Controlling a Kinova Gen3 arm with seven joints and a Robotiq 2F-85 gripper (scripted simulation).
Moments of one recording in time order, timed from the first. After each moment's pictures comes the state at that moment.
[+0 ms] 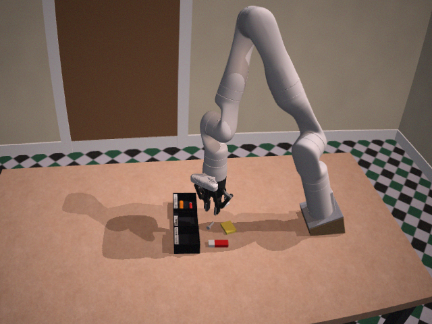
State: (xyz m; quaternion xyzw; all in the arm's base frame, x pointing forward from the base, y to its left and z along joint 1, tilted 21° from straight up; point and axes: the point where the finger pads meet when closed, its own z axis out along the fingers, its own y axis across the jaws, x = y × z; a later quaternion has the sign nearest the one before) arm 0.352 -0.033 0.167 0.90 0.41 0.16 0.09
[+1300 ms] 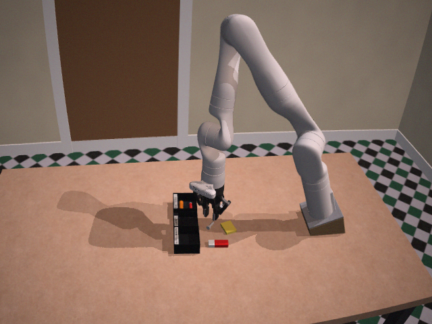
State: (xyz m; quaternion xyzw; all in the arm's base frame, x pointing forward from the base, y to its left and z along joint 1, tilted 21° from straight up) arm 0.366 -0.047 0.131 0.90 0.40 0.16 0.09
